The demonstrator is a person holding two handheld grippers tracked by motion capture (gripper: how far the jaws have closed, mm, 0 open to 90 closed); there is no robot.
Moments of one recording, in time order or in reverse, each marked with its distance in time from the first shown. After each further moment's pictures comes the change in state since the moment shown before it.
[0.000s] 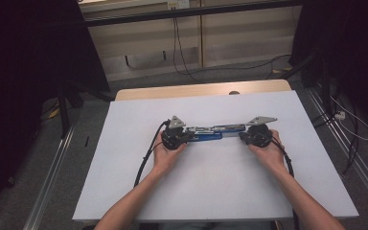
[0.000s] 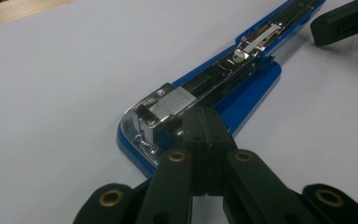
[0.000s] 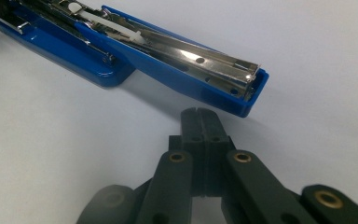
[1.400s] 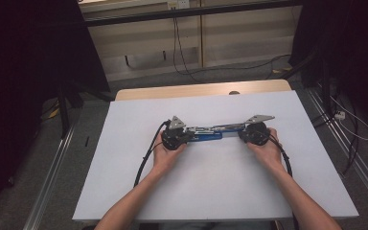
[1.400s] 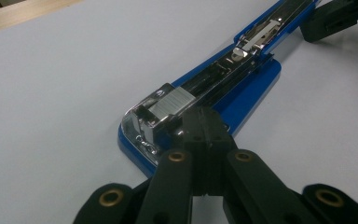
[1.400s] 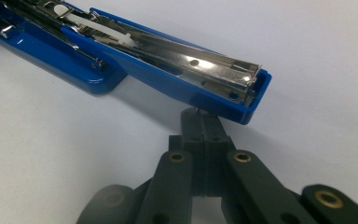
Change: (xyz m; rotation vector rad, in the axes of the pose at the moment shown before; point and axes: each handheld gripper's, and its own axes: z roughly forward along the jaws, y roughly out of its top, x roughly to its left) left arm 0.001 -0.001 -0.001 0.001 0.001 0.030; right arm -0.001 0.004 0.007 0.004 -0.011 0.011
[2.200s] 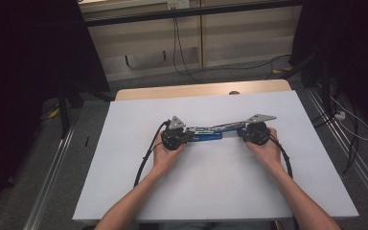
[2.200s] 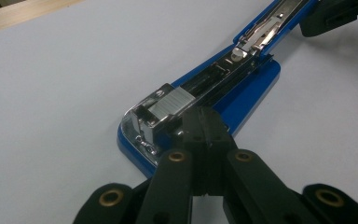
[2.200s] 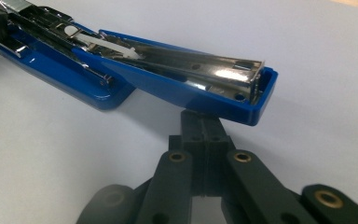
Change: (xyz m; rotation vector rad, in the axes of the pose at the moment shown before) left arm 0.000 0.000 0.000 -0.002 -0.004 -0.004; right arm 0.001 0.001 -0.001 -0.055 0.014 0.017
